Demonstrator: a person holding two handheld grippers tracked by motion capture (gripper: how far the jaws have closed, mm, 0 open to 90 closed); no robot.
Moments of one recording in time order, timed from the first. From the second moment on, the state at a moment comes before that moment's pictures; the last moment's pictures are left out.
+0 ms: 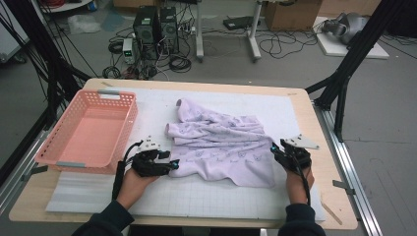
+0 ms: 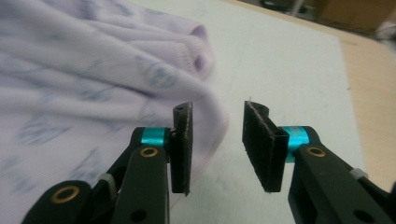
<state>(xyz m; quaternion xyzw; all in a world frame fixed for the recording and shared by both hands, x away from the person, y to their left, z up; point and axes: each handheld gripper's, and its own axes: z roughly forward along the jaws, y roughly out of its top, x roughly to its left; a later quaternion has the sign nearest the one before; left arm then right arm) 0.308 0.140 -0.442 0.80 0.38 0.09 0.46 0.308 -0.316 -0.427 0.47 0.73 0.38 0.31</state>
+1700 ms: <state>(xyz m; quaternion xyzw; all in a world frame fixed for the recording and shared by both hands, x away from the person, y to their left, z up) 0.295 0.144 -0.449 0.82 0.37 0.14 0.41 0.261 -0.298 -0.445 0.37 0.81 0.40 0.22</state>
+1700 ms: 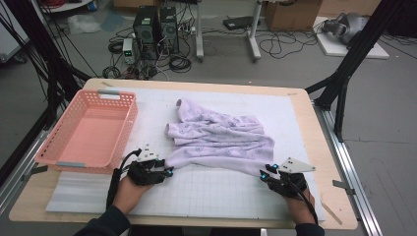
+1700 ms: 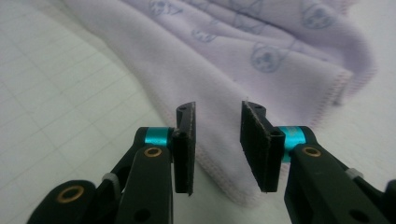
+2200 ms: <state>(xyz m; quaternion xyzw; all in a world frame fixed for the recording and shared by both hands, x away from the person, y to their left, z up) 0.282 0.176 -0.425 0.79 0.36 -0.01 0.49 0.250 -0.300 -0.439 0.35 0.84 0.38 0.15</state>
